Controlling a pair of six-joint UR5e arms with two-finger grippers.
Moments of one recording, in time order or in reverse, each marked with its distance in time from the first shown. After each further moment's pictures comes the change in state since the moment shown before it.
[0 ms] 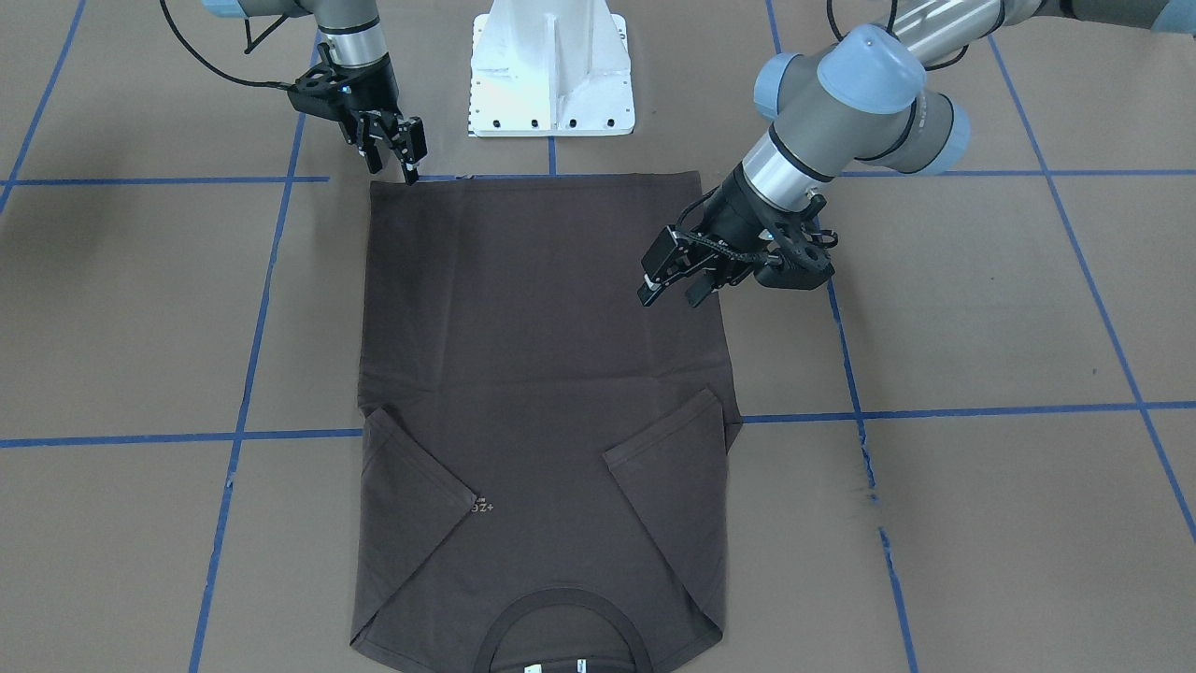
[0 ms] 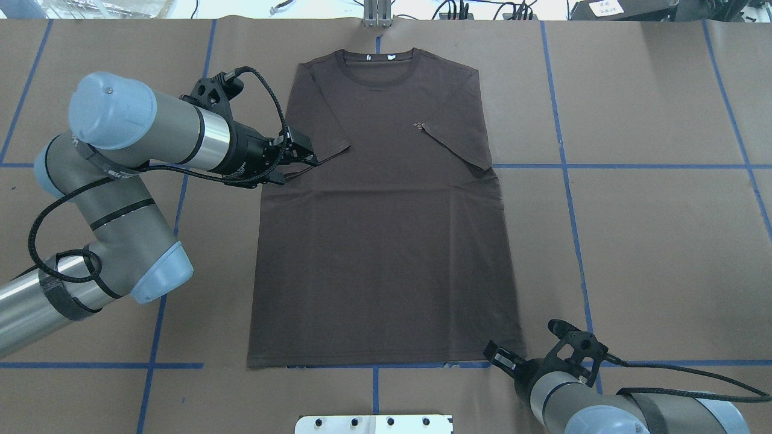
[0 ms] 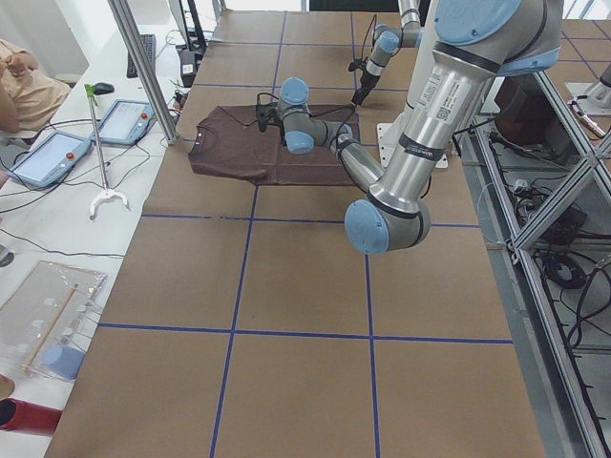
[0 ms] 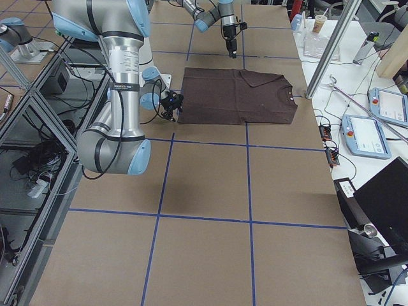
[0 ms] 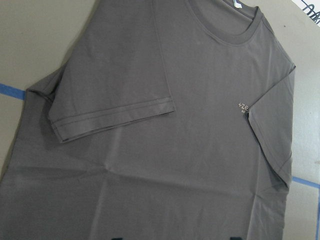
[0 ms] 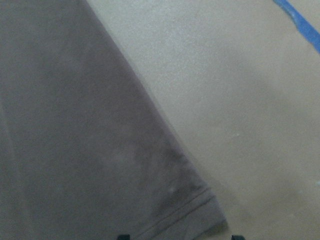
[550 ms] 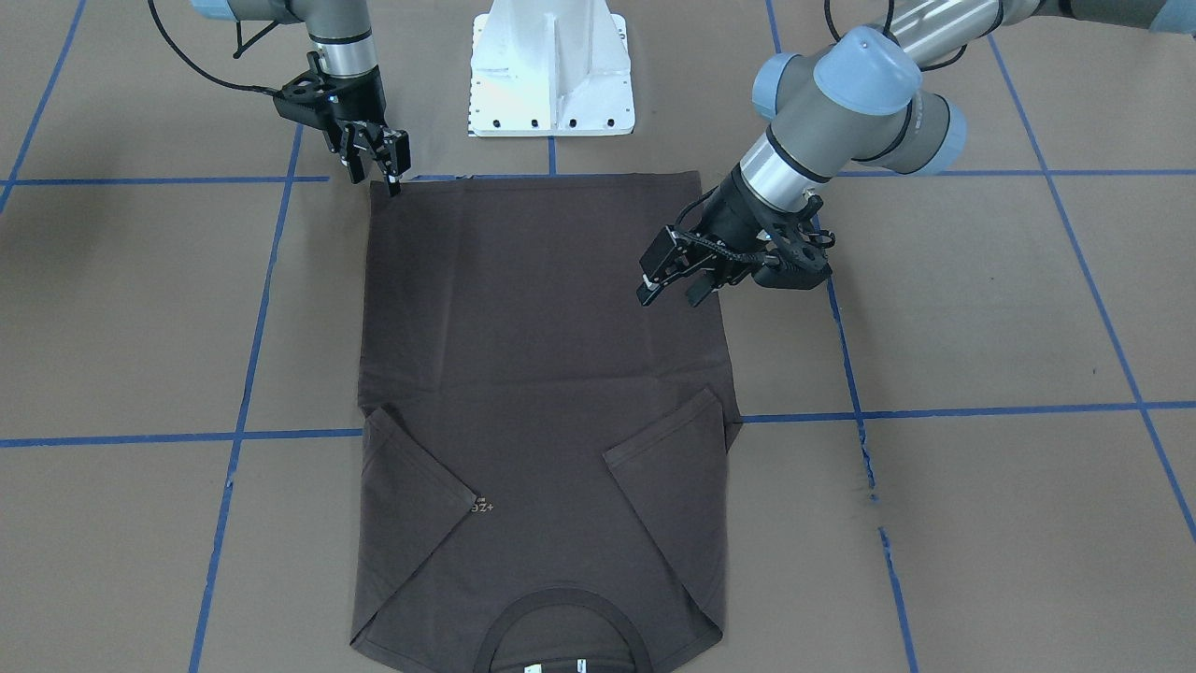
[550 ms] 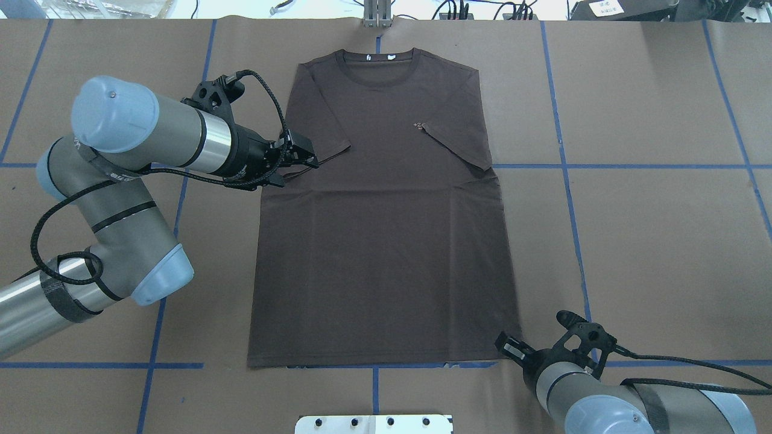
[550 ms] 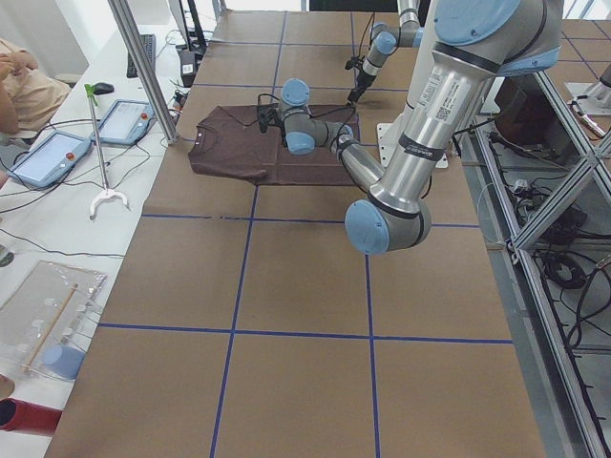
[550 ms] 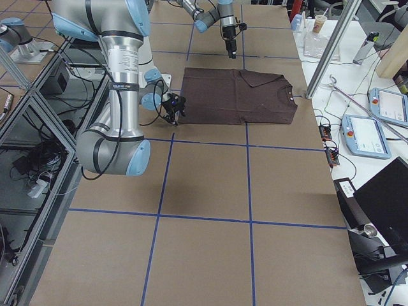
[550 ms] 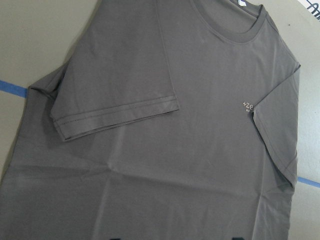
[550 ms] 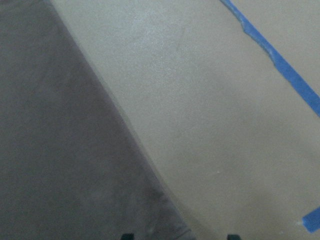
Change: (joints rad) left arm 0.004 0.001 0.001 -0.001 0.003 0.000; right arm 0.019 -0.004 0.001 -0.055 0.000 0.001
